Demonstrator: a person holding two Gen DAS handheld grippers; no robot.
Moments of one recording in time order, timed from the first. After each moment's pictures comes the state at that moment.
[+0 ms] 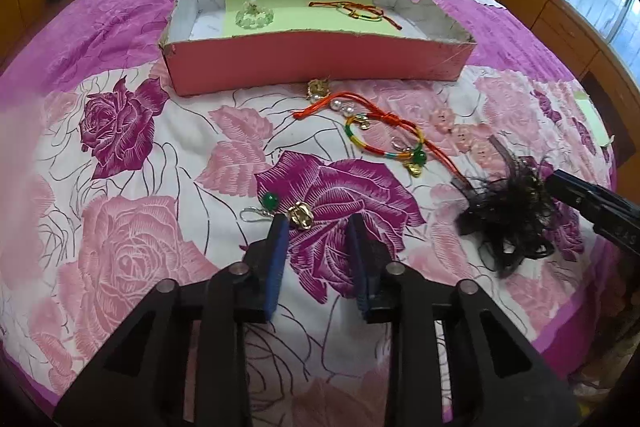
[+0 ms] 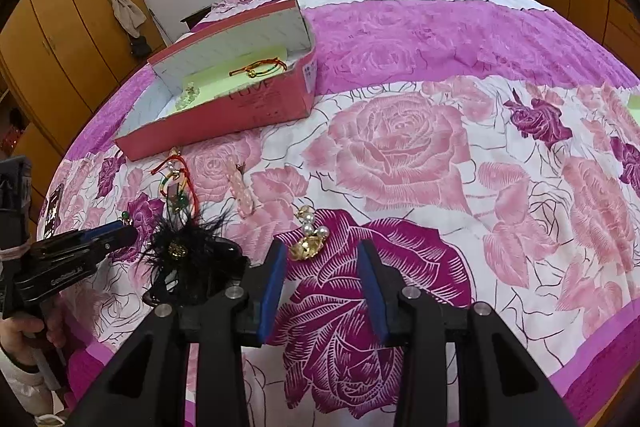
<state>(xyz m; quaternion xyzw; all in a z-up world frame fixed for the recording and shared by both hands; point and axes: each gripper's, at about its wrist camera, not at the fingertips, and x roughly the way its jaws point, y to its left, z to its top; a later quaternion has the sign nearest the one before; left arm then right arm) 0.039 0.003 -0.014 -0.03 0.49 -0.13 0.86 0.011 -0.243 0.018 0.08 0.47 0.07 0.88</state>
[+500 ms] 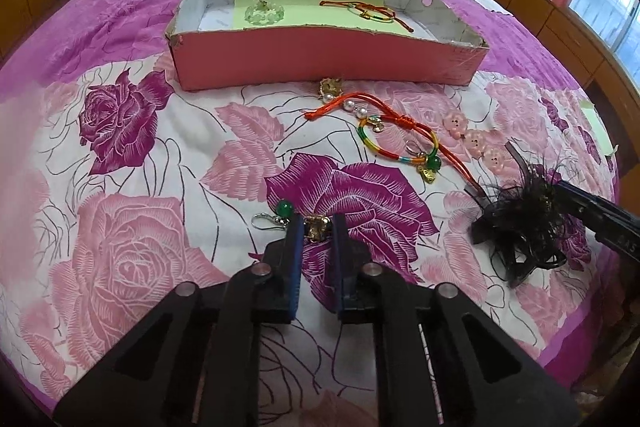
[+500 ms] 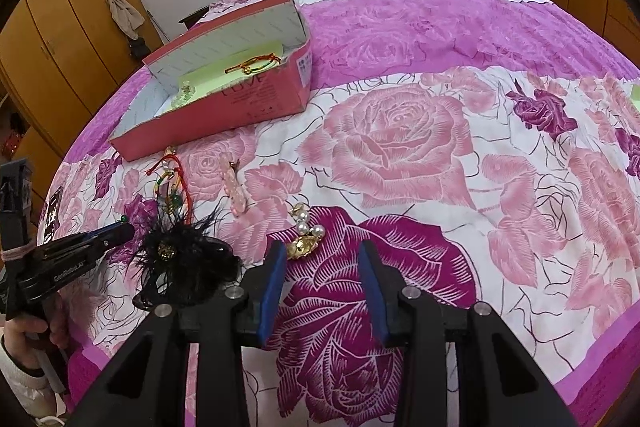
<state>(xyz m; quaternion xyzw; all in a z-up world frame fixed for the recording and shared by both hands) 0.042 0.010 -0.020 -0.04 0.49 -0.13 0.86 0.016 -0.242 0.010 0.08 0.47 0.07 0.87</state>
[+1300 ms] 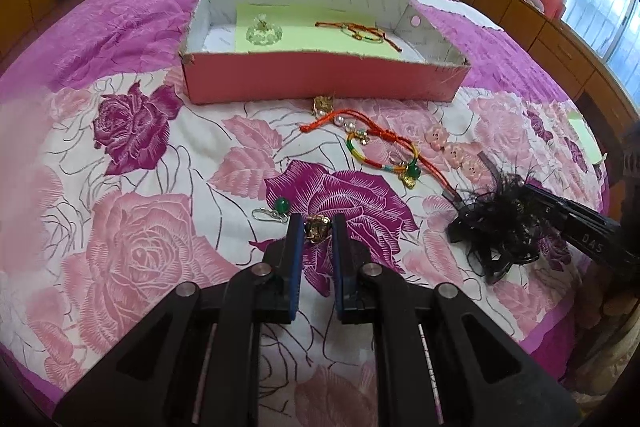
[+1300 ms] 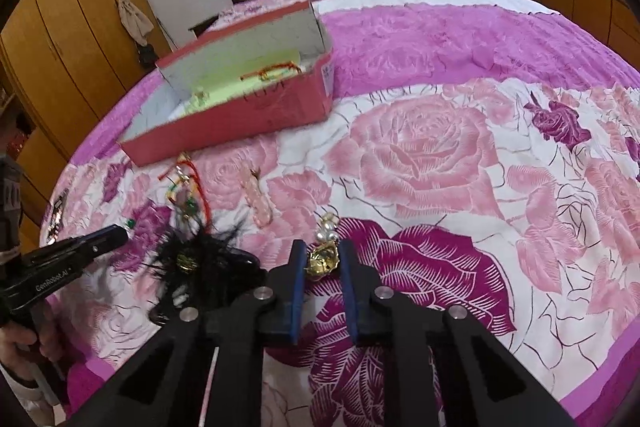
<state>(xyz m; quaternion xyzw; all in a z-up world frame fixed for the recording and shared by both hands) 0.026 0.017 -0.001 -0.06 0.46 -0.13 0.88 0.014 -0.228 0.016 0.08 0.44 0.08 0.89</state>
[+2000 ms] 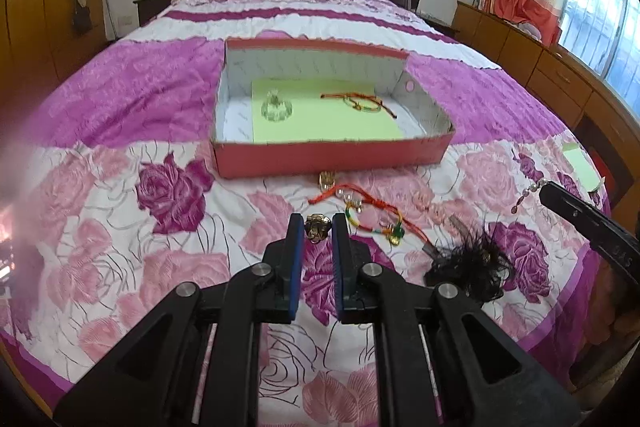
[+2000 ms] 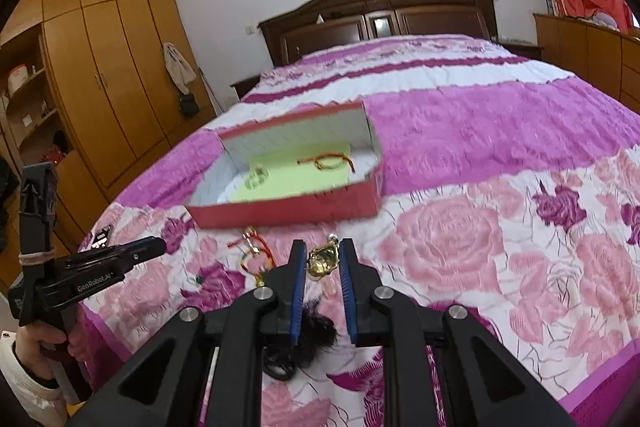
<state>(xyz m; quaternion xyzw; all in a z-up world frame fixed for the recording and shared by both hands) 0.020 0.024 0.051 -0.05 0.38 -0.11 0.92 -0.005 -0.215 0.085 0.09 0.31 0.13 0.94</state>
